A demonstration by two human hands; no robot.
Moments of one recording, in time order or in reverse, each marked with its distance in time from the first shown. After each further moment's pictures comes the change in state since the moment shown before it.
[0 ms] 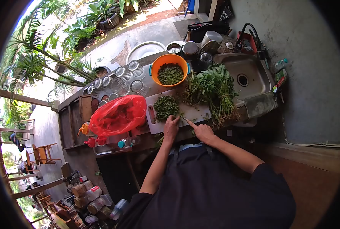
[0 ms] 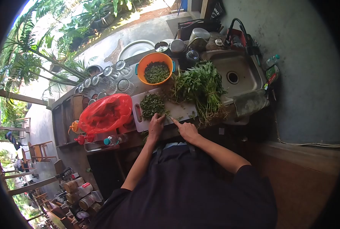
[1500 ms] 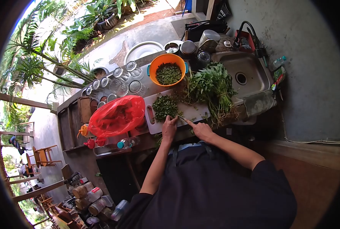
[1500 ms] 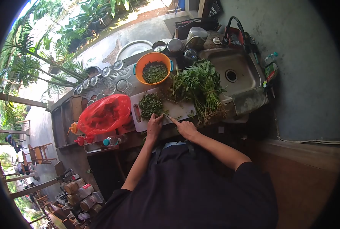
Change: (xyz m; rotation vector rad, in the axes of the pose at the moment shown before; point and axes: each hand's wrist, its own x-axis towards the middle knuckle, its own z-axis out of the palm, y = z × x) left_hand -0.001 -0.002 -0.003 -0.029 0.010 -0.052; right_hand 0.009 0.005 0.007 -0.023 -0.031 -0.031
